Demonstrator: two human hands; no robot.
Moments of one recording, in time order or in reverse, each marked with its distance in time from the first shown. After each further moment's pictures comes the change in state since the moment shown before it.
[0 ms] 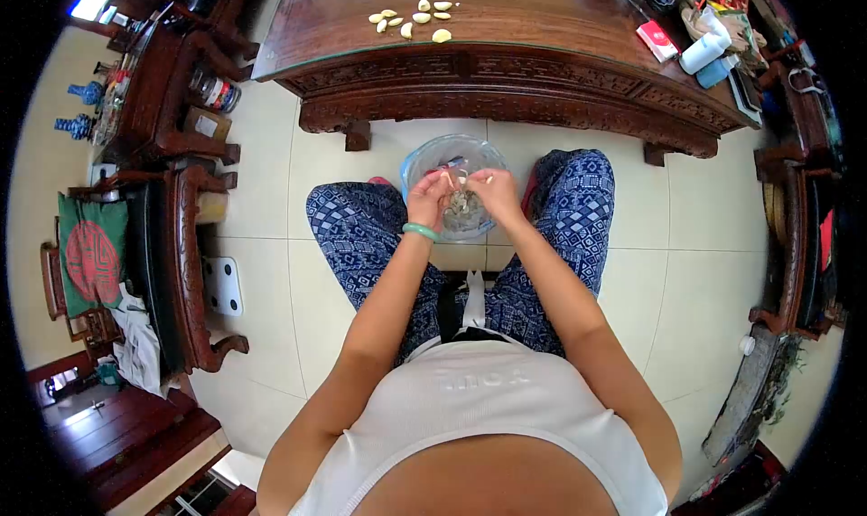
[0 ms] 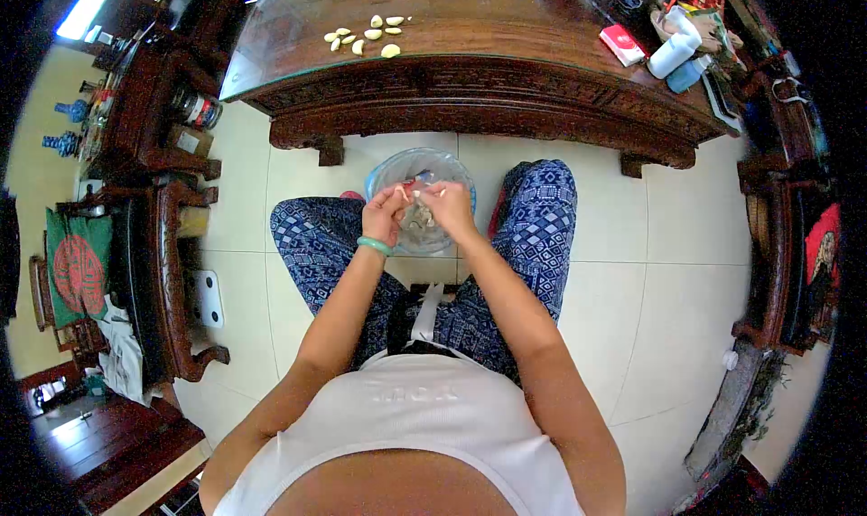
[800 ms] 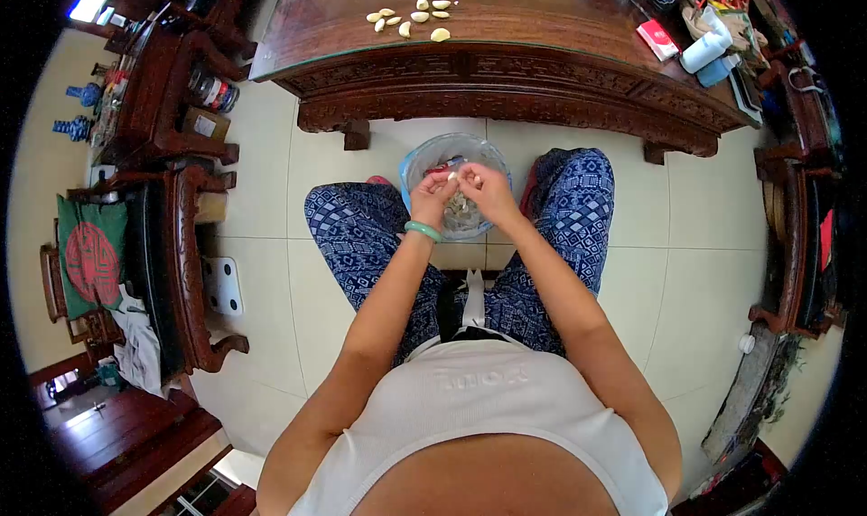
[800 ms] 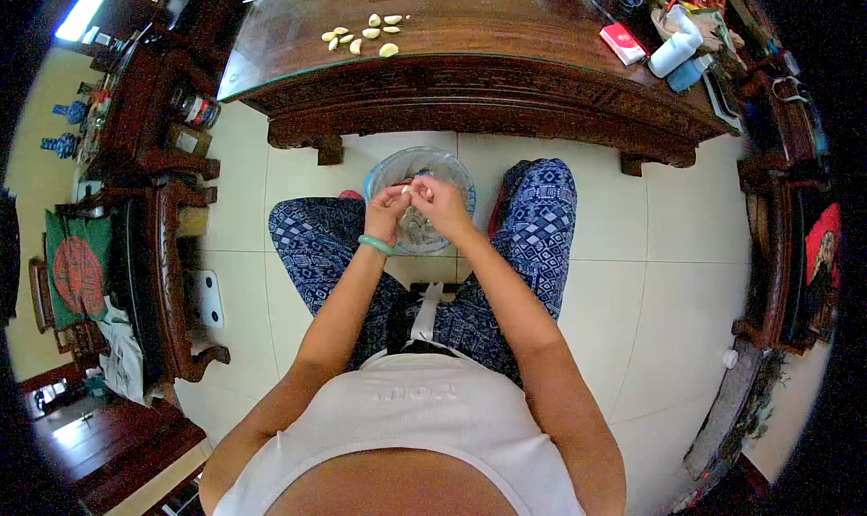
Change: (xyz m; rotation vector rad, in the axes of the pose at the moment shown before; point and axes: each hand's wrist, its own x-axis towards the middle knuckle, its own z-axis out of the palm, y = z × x) left_hand 0.004 -0.006 0.000 0.156 -0.024 0.109; right_hand -0.006 -0.019 -0.004 -0.044 -0.182 -0.307
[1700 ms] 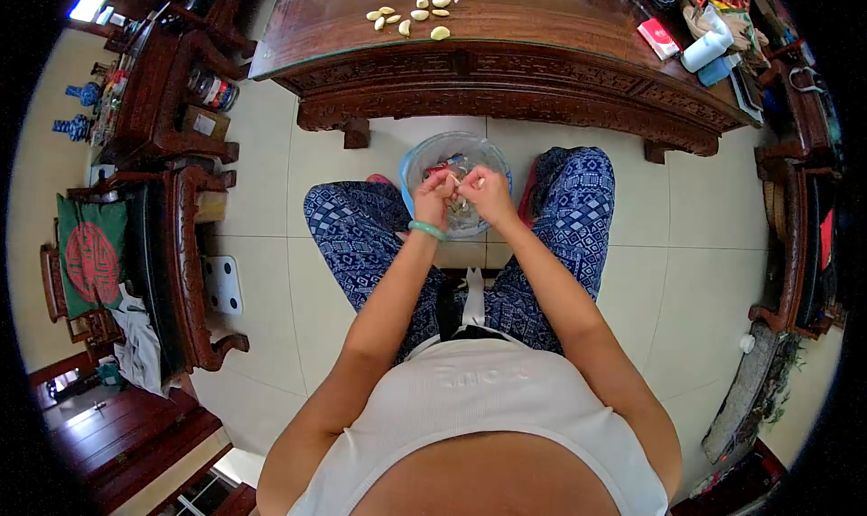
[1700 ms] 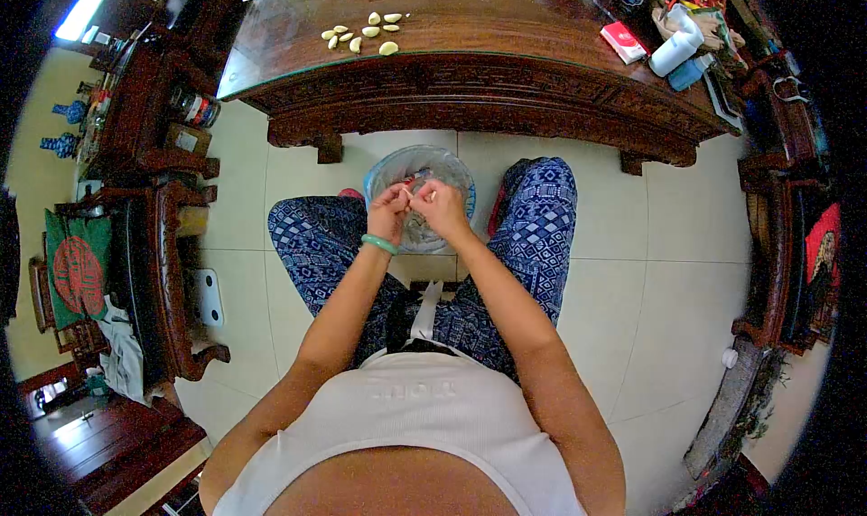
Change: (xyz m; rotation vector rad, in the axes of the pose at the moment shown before) left_hand 0.002 -0.007 0.000 -0.194 -0.050 -0.105; right_hand -0.005 0.006 0.005 -0.085 0.075 0.138
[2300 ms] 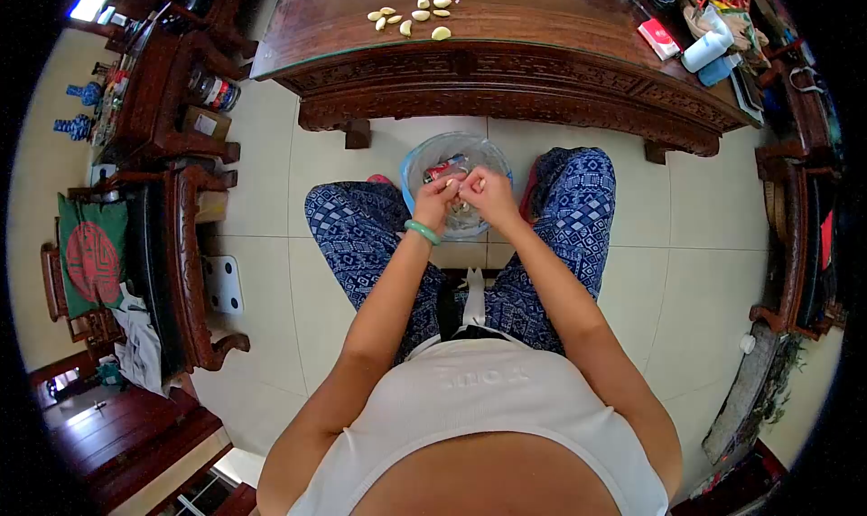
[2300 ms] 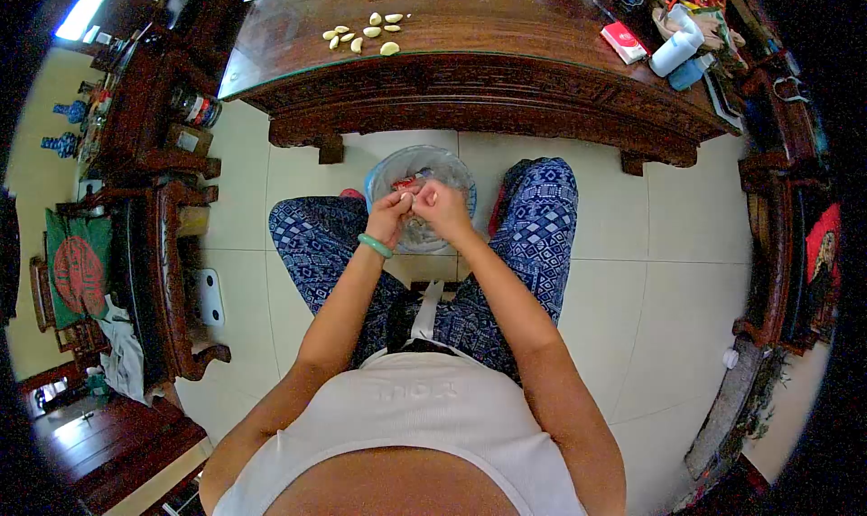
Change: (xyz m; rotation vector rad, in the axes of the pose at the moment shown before) left_hand -0.006 0.010 0.001 0.108 -0.094 -0.140; right_hand -0.003 -0.004 -0.003 -0.014 -0.044 -0.041
